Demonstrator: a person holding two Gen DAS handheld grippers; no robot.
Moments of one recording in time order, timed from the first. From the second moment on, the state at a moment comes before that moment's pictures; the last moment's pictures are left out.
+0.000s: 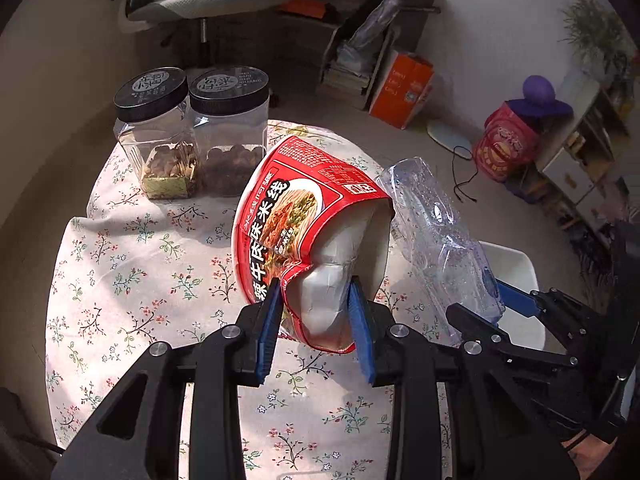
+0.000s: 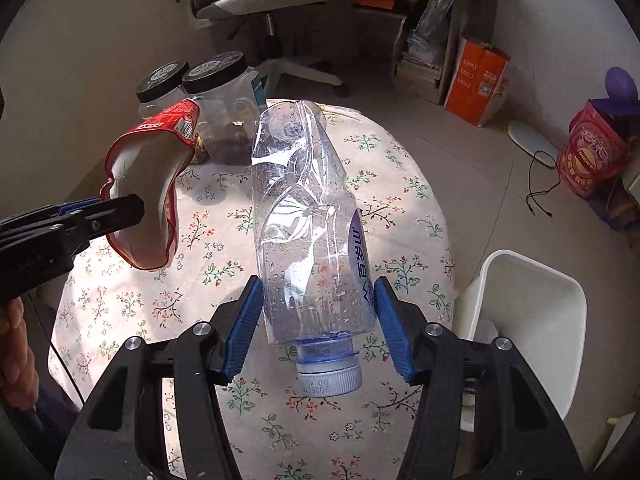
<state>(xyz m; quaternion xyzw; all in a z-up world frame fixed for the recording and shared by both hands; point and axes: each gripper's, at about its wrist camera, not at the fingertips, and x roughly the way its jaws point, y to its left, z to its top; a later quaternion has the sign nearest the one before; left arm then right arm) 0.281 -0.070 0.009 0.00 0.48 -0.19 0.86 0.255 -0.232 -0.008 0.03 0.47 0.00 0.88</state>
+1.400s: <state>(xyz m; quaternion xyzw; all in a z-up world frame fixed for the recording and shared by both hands) 0.226 -0.352 -0.089 0.05 0.53 -0.31 0.79 0.162 -0.483 -0.046 0.19 0.51 -0.23 0.81</state>
